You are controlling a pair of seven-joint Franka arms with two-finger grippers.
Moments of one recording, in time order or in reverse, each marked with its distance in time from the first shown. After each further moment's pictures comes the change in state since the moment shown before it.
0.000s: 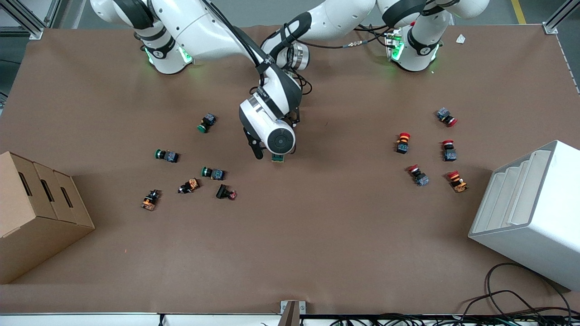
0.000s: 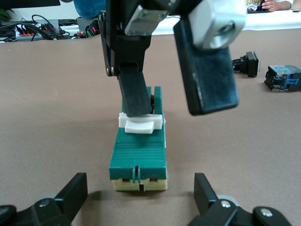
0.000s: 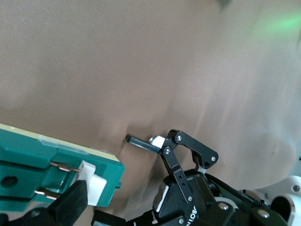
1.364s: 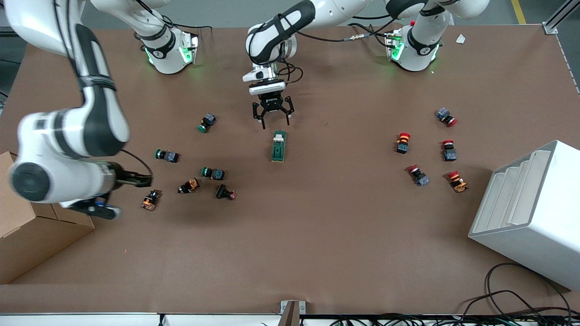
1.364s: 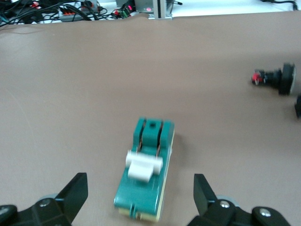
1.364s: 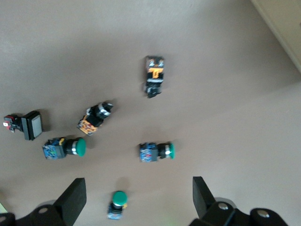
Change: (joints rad) left arm 0.021 -0.093 -0.043 0.186 -0.441 0.003 0.297; right arm -0.665 -0.289 -0.034 0.057 -0.274 -0.155 -1.528
